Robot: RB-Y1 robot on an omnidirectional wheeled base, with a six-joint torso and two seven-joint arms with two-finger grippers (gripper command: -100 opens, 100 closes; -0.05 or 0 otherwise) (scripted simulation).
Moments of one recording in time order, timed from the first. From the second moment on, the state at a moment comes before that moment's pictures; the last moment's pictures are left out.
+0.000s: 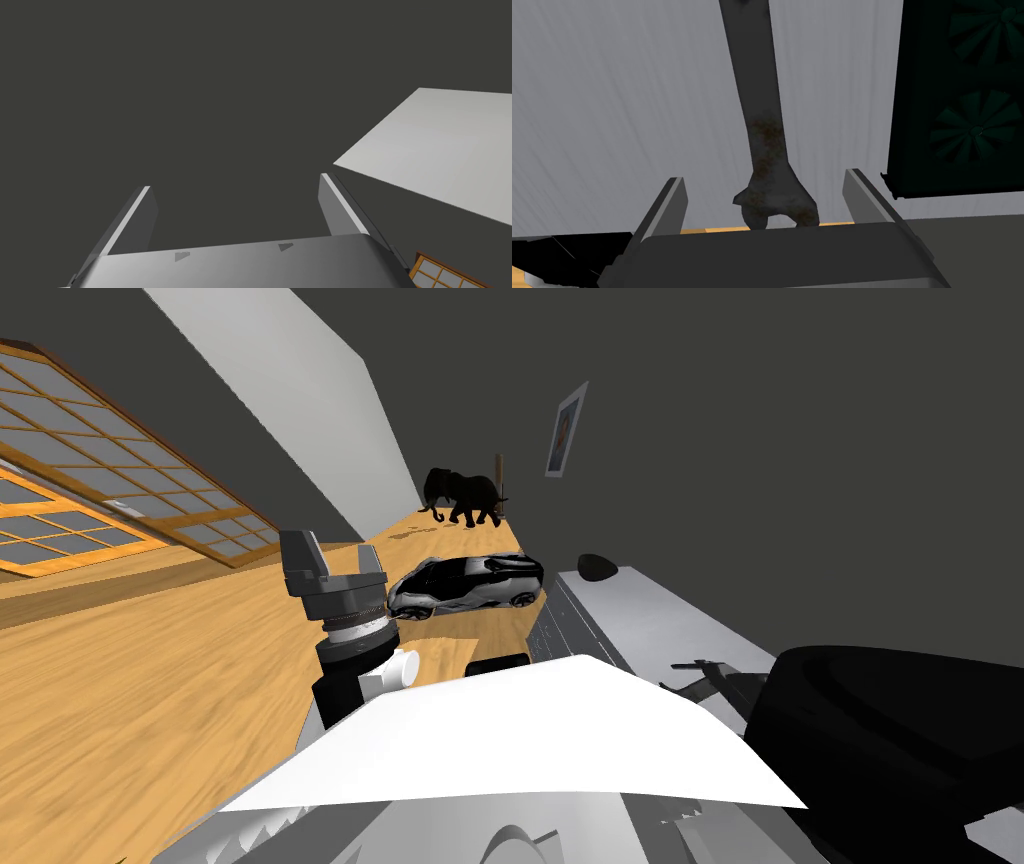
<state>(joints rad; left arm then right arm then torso) 0.47 0.01 -0.03 -2.38 -0.05 -0.56 -0.07 2.13 -0.85 -1.34 -2.43 1.12 -0.90 0.48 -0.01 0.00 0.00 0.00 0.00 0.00</state>
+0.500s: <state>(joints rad) 0.47 0.01 -0.03 -2.38 -0.05 -0.56 -0.07 2.24 -0.90 -1.37 -2.45 1.16 -0.90 0.50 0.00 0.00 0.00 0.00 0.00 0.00</state>
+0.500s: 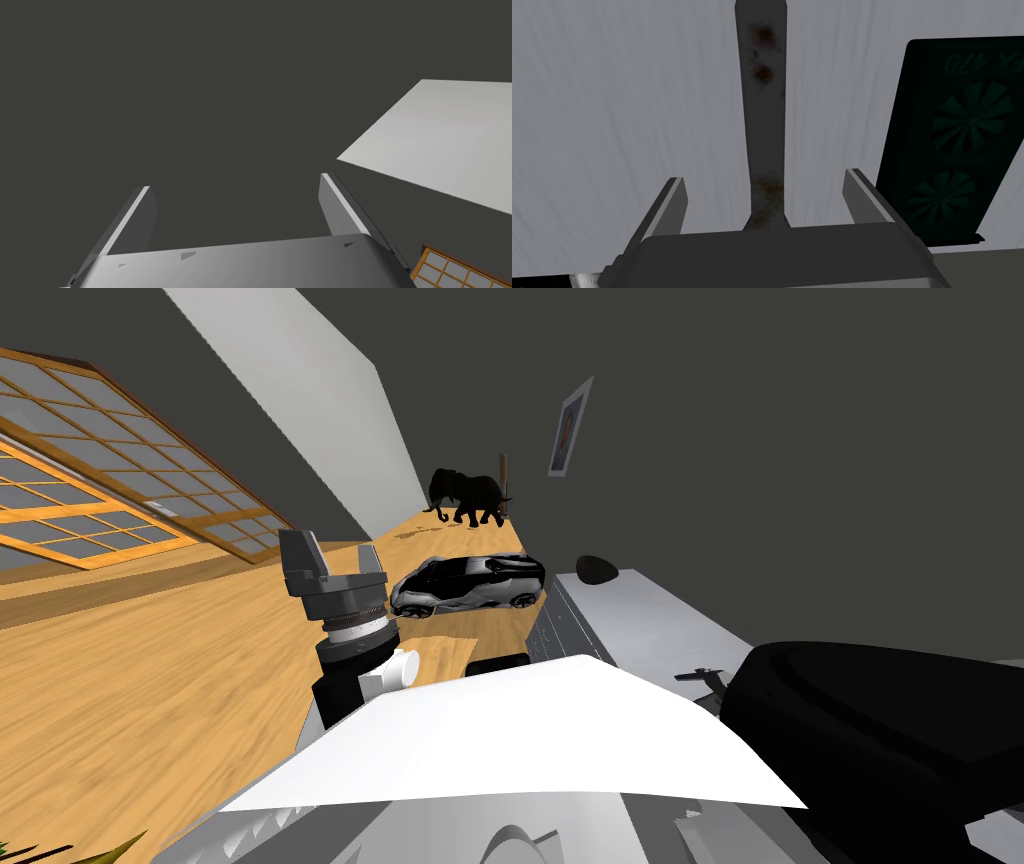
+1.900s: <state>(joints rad) 0.47 0.01 -0.03 -2.38 -0.05 -0.56 -0.07 2.23 -0.93 -1.32 -2.44 1.20 -0.86 0.49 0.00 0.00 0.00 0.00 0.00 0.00</state>
